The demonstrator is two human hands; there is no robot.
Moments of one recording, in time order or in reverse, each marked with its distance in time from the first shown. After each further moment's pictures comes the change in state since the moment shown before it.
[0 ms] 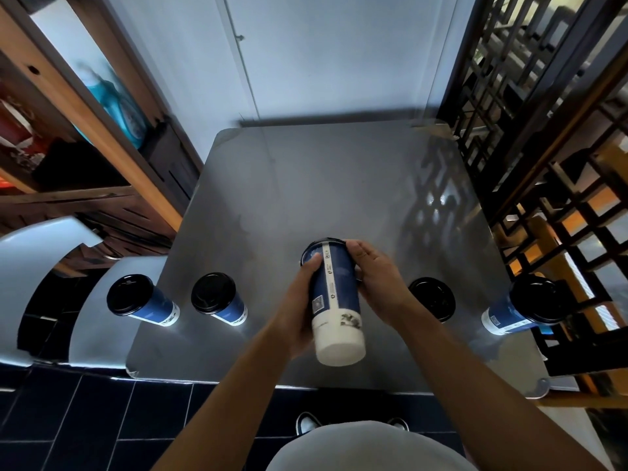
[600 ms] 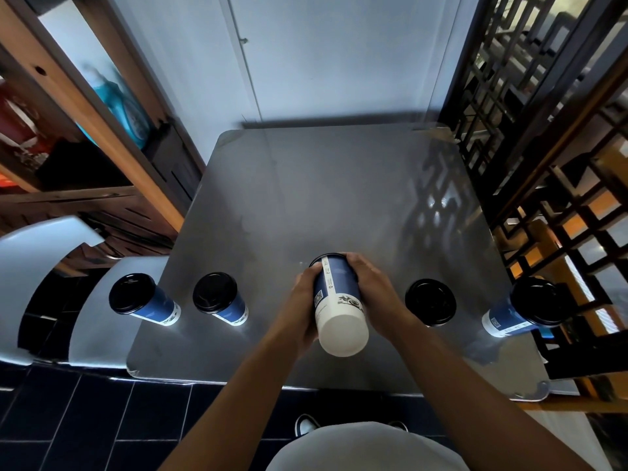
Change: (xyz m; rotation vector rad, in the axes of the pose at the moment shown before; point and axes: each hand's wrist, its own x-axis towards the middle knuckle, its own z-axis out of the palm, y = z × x) left_hand 0.027 -0.017 -0.009 -0.029 0.083 0.082; right_hand -0.009 0.013 0.013 -0.111 0.158 0.094
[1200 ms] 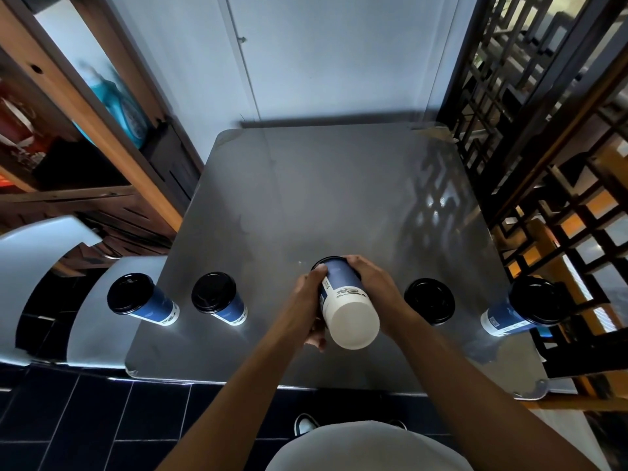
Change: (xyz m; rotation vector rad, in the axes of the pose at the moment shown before) left_hand -0.007 0.003 -0.001 0.431 0.069 -0.044; right_hand -0.002 -0.011 -0.005 -0.015 0.004 0.048
